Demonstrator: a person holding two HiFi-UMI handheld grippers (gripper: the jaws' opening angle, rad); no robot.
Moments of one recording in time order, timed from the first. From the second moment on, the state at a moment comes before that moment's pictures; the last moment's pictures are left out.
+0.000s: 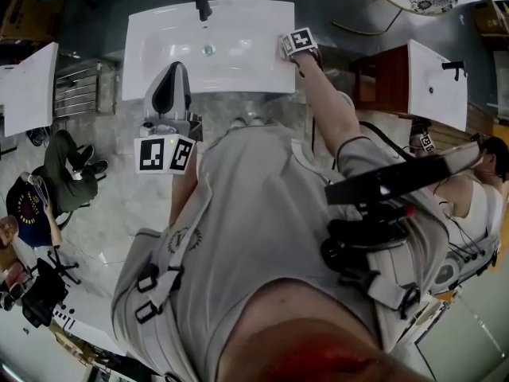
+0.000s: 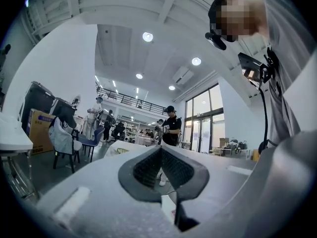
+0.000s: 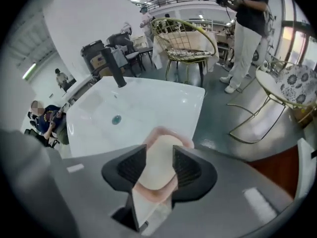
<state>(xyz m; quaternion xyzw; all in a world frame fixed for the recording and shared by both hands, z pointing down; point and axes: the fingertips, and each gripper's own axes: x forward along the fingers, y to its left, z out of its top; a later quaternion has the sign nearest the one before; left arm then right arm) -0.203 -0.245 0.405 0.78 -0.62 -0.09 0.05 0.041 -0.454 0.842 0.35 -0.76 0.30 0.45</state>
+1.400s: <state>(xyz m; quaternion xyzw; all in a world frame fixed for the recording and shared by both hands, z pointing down) -0.195 -0.236 0.411 0.77 -0.63 -0.09 0.06 0.029 -0.466 0.854 0.29 -0.74 0.22 0.56</state>
